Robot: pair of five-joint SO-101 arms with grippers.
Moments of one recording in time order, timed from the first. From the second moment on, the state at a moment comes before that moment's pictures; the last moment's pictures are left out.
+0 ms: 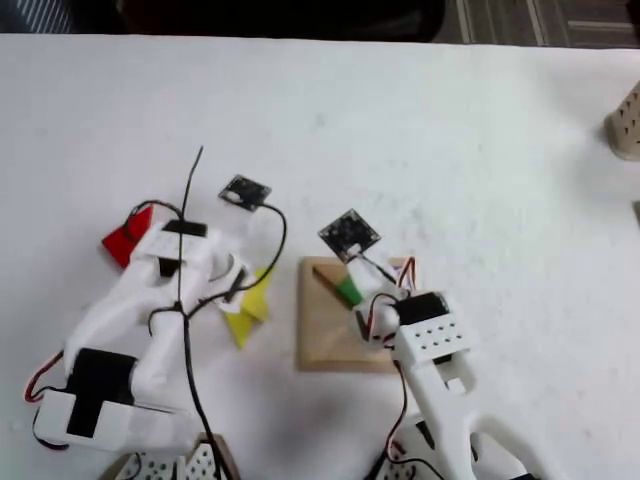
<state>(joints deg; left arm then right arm) 3.5 -2.5 43.9 55.2 -15.4 -20.7 -37.4 66.4 49.1 23.6</state>
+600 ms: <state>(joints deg) 6.7 -3.9 42.9 55.2 -25.1 -19.3 -37.8 66.4 49.0 23.8</state>
